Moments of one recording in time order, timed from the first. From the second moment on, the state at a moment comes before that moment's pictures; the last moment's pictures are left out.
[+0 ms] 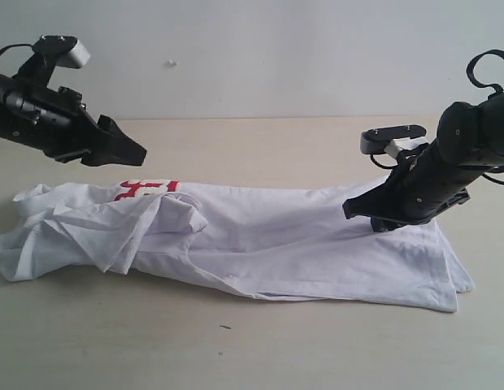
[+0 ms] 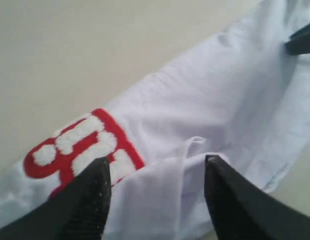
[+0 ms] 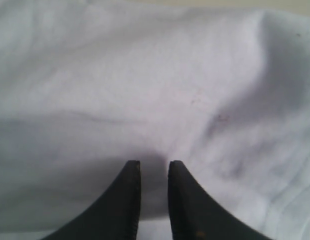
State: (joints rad) left arm -0.15 1.74 -1.15 -0.99 0.73 1.18; right arm 0.06 1.97 -1.06 0.17 0.37 -0.12
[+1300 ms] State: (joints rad) left arm -0.62 1.72 -0.75 0.35 0.36 -0.03; right arm 0.06 1.97 -1.06 0.20 0.38 -0.12
